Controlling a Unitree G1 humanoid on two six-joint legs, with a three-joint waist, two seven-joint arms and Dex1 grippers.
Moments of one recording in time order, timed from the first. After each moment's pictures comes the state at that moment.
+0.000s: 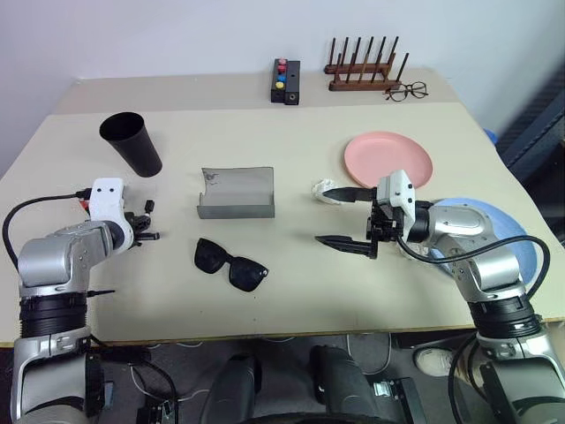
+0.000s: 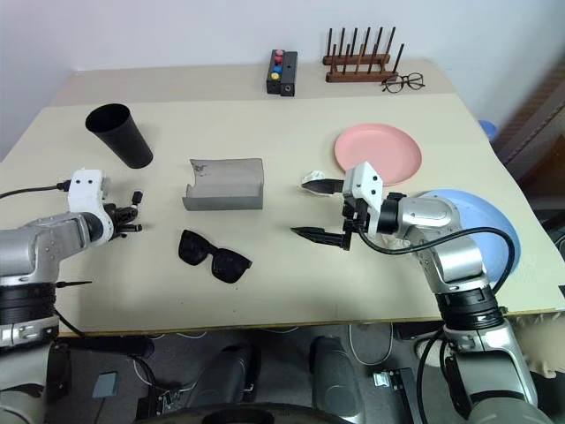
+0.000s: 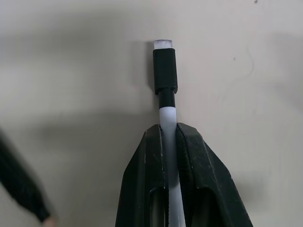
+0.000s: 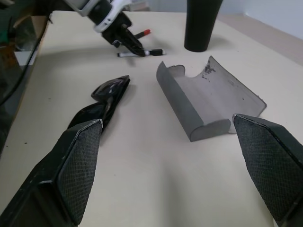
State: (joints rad) left arm -0.43 0.64 0.30 0.03 -0.38 1.15 -0.25; right arm -0.44 -0.60 0.06 -0.08 0.41 0.28 1.13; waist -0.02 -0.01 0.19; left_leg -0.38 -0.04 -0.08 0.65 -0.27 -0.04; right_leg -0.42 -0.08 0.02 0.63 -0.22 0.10
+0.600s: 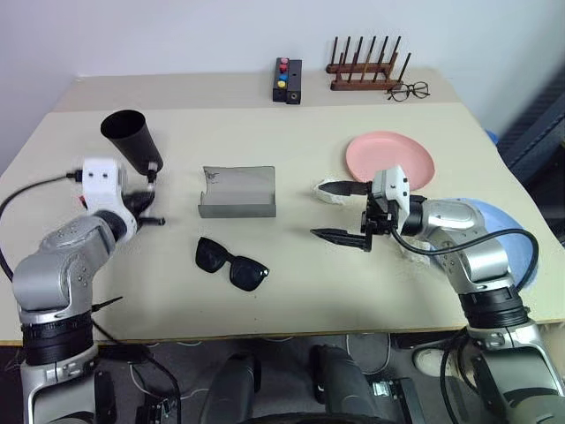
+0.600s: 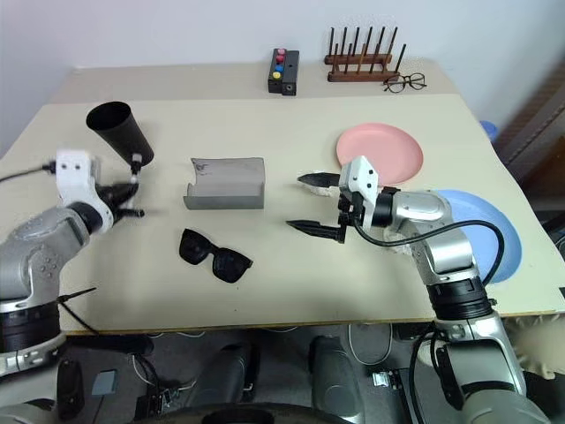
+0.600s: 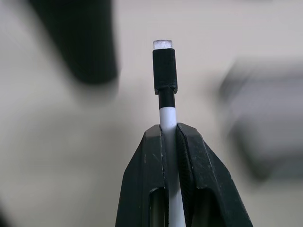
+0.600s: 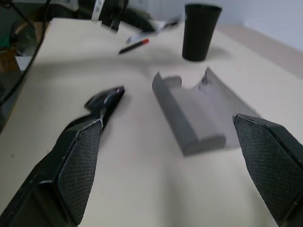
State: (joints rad) left arm -0.35 0.52 0.34 -0.41 -0.40 0.84 -0.28; right arm -0.53 -0.54 0.07 -0.01 0.40 0.24 1.13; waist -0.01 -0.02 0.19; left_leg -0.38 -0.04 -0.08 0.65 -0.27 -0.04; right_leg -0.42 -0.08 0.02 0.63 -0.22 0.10
